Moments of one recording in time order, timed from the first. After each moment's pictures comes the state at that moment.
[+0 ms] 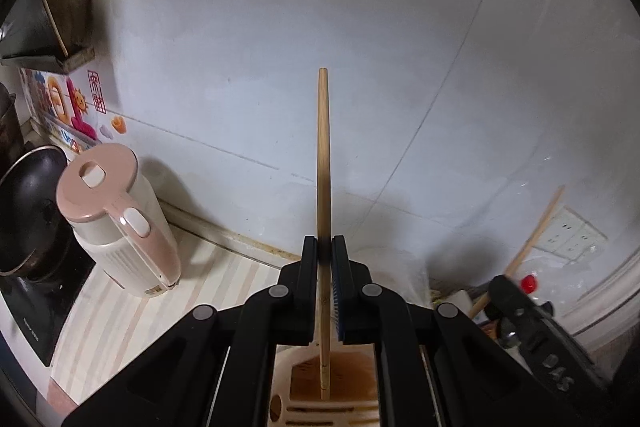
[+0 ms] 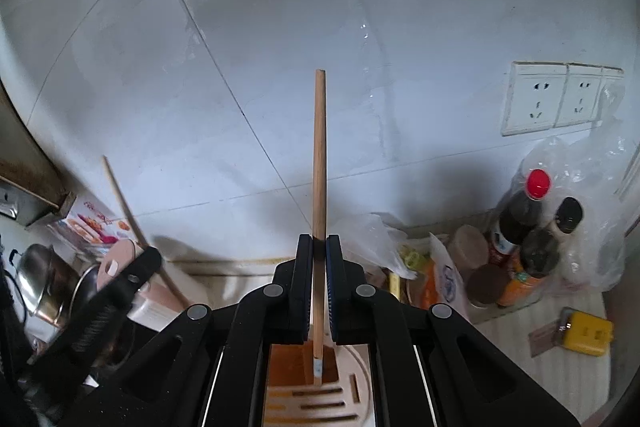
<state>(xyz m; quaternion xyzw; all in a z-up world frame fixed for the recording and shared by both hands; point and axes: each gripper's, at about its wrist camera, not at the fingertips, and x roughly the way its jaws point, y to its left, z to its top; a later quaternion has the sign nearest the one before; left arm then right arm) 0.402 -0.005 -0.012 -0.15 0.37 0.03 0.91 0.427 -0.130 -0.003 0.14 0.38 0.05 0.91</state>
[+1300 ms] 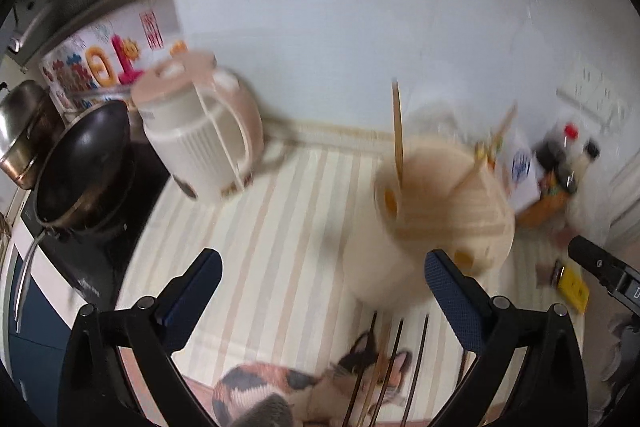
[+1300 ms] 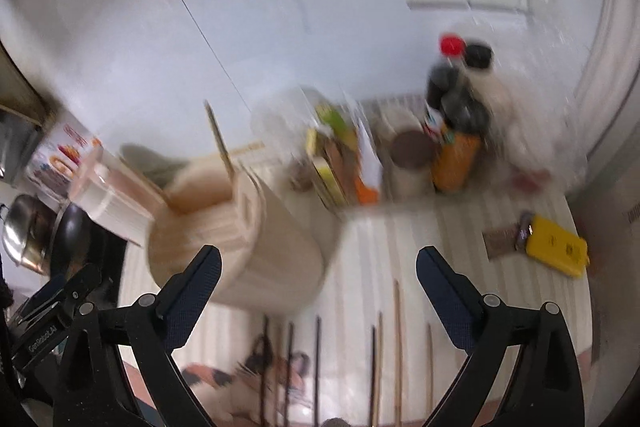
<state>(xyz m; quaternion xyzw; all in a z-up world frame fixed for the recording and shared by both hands) 0.267 -0.007 -0.072 -0.04 0.48 0.05 0.88 0.303 -0.198 -0.082 0.12 0.48 0.02 0.87</state>
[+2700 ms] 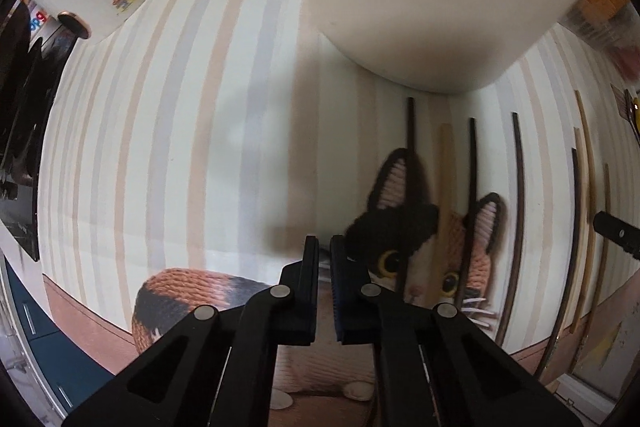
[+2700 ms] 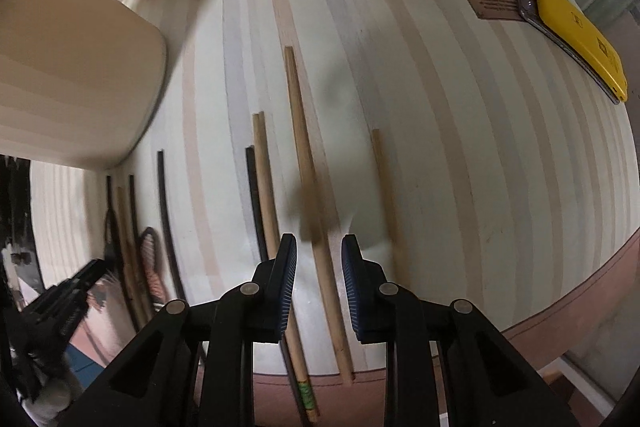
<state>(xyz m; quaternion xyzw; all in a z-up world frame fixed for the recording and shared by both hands) 0.238 -0.048 -0.286 0.02 0.66 0.00 0.75 0.252 -0.238 -0.308 0.14 0.67 -0.04 0.73</state>
